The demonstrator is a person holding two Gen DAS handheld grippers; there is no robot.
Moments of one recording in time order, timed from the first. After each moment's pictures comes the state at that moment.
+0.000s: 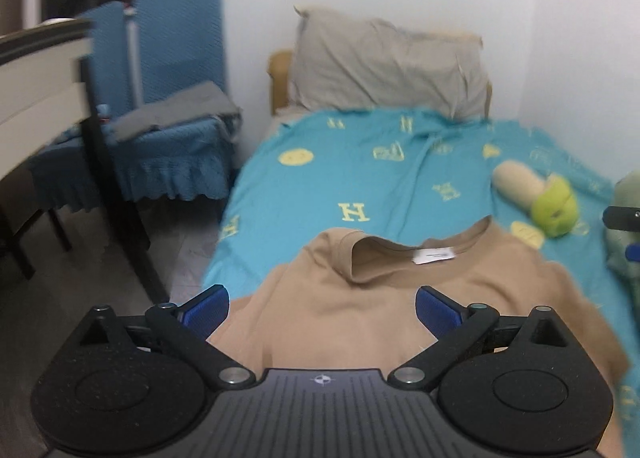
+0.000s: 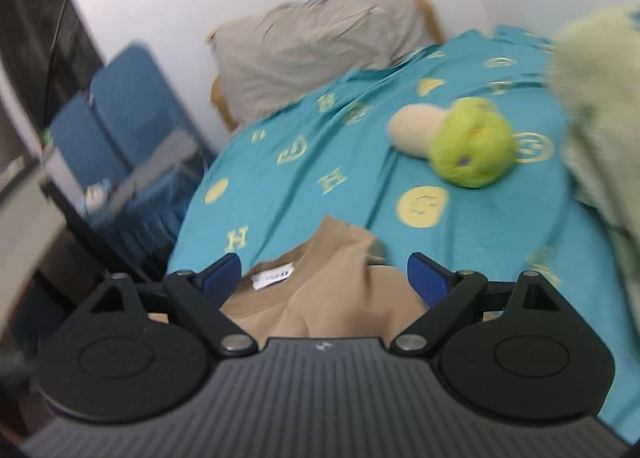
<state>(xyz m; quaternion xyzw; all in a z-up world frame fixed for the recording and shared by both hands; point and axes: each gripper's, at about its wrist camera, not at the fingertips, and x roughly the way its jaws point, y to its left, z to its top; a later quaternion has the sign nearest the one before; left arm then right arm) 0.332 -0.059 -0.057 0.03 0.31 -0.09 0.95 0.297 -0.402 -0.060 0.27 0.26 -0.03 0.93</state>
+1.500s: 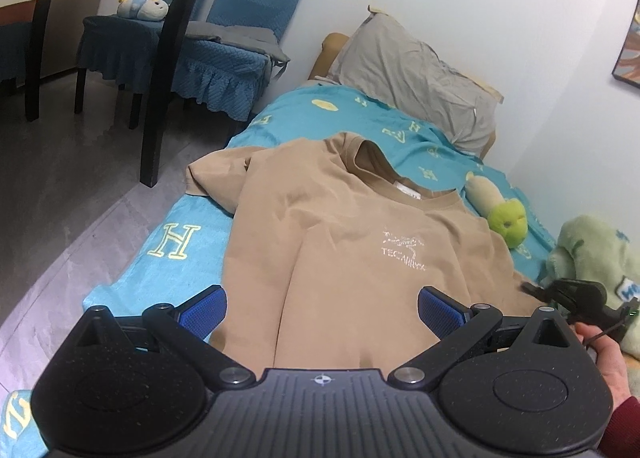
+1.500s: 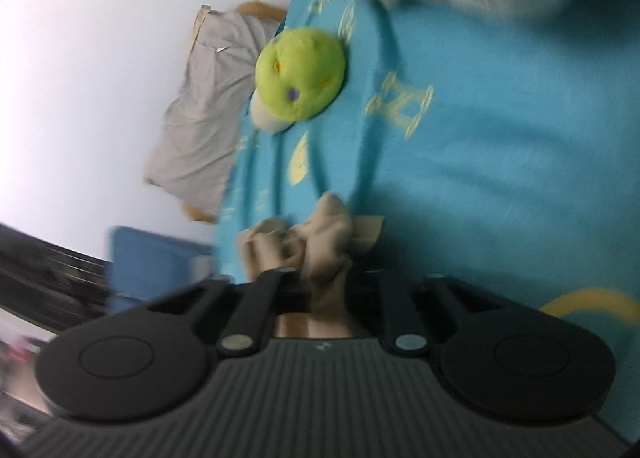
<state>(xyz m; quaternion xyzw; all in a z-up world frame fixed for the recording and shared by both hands) 0.162 -0.008 -0.116 -0.17 0.33 -0.08 0.93 0.258 -0.471 -0.206 0.56 0.18 -0.10 0.80</state>
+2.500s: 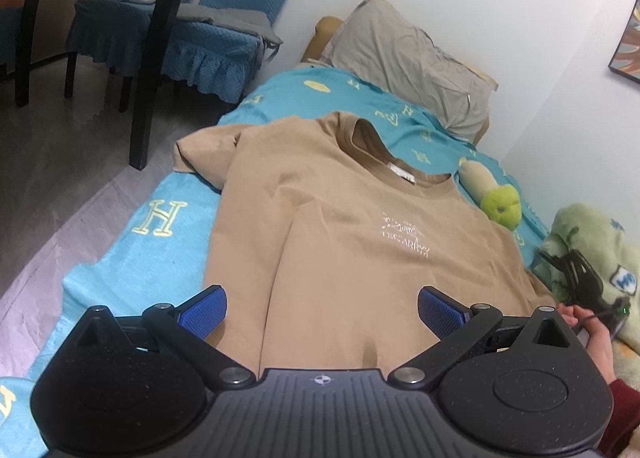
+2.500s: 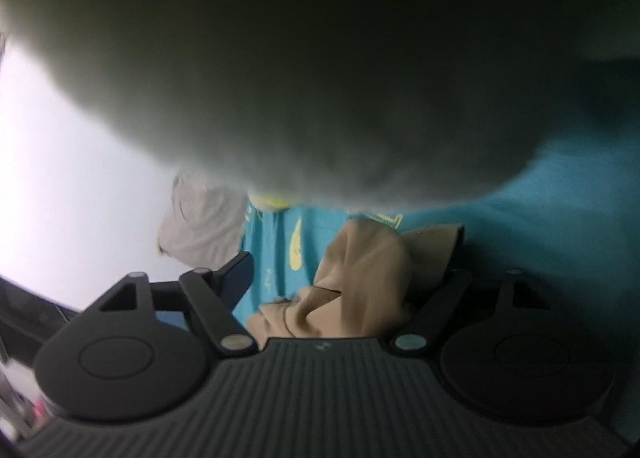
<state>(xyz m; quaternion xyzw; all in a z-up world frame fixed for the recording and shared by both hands) 0.168 -0.010 -0.132 -0.17 0.35 -0.10 0.92 0.255 -0.525 -0.227 0.62 0.12 -0.10 0.77</state>
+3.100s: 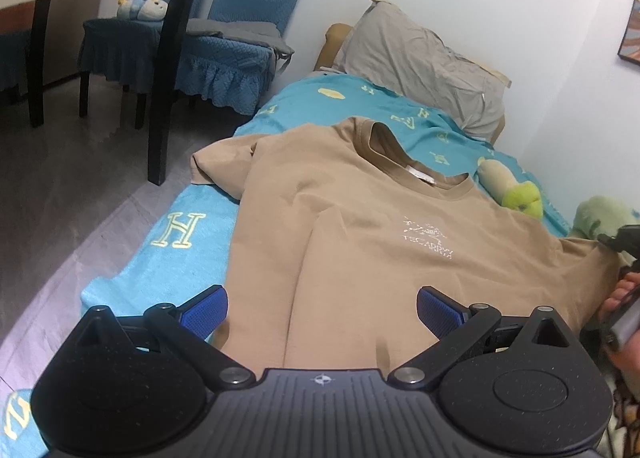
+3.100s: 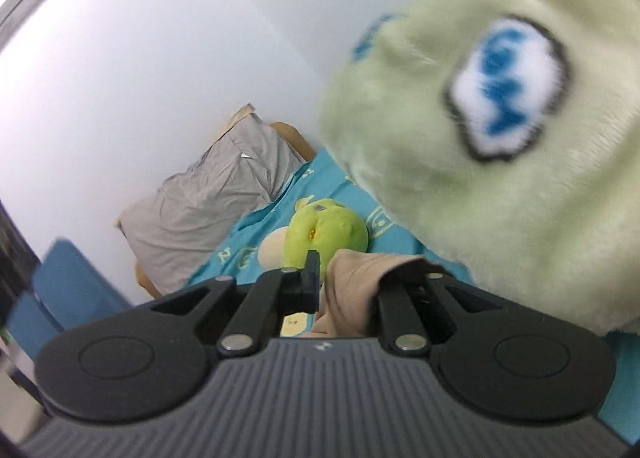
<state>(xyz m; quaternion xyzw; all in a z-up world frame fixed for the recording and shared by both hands) 0.168 -0.010 -0.133 -0.14 0.34 -0.07 0.93 0.225 -0.485 -0.110 0.41 0.07 -0.21 0.89</state>
